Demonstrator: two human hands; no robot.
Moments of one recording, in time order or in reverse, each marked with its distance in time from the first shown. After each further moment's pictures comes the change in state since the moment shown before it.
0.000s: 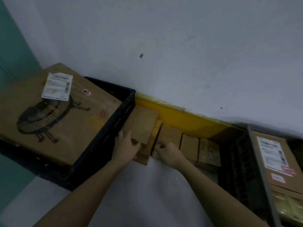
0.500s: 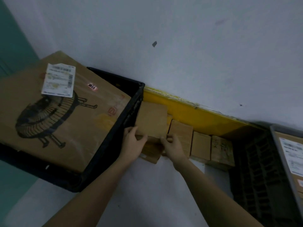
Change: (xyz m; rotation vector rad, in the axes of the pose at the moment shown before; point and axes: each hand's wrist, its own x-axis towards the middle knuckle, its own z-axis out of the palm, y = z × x) left_hand 0.027 -0.018 -0.006 -0.409 0.021 -0.038; right_hand 0.045 -0.017 0.041 0.655 0.189 0.235
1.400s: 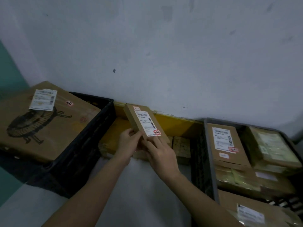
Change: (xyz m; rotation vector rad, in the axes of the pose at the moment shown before) left_hand -0.147 0.130 0.080 -0.569 -0.001 0.071; right_hand -0.136 0.025 -0.133 -0.906 0.388 -1.215
